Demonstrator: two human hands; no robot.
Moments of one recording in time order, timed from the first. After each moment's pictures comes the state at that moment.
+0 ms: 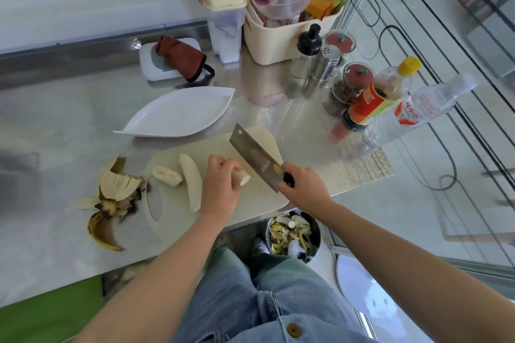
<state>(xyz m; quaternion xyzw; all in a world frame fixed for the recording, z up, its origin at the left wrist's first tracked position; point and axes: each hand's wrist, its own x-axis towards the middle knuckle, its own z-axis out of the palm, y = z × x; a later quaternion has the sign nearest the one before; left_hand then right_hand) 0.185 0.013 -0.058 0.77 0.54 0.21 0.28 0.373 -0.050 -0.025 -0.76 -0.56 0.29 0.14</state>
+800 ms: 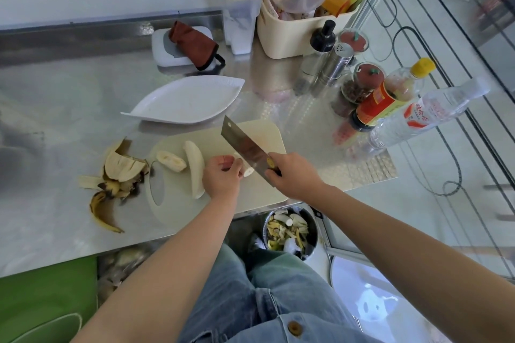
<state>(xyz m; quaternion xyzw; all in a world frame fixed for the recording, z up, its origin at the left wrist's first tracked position) 0.203 0.013 -0.085 0.32 0.70 0.37 0.53 0.352 -0.026 -0.003 -0.67 -0.69 0.27 0.06</state>
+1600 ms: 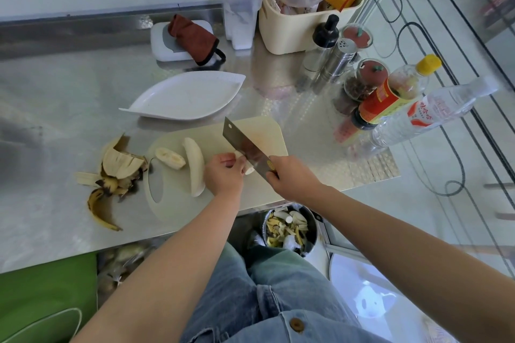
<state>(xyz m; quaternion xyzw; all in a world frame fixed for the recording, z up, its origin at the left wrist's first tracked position) 0.212 0.013 -0.083 0.30 0.71 0.37 0.52 0.347 -0.027 -0.009 -0.68 -0.67 0.29 0.01</state>
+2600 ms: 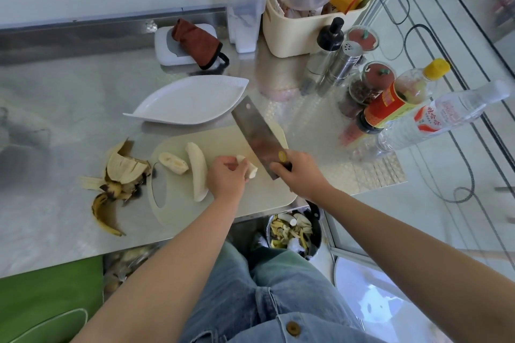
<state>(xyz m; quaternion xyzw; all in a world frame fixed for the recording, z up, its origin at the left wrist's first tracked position) 0.211 0.016 -0.064 0.36 0.71 0.32 0.51 0.364 -0.020 -0.015 -0.70 -0.59 0.35 0.20</state>
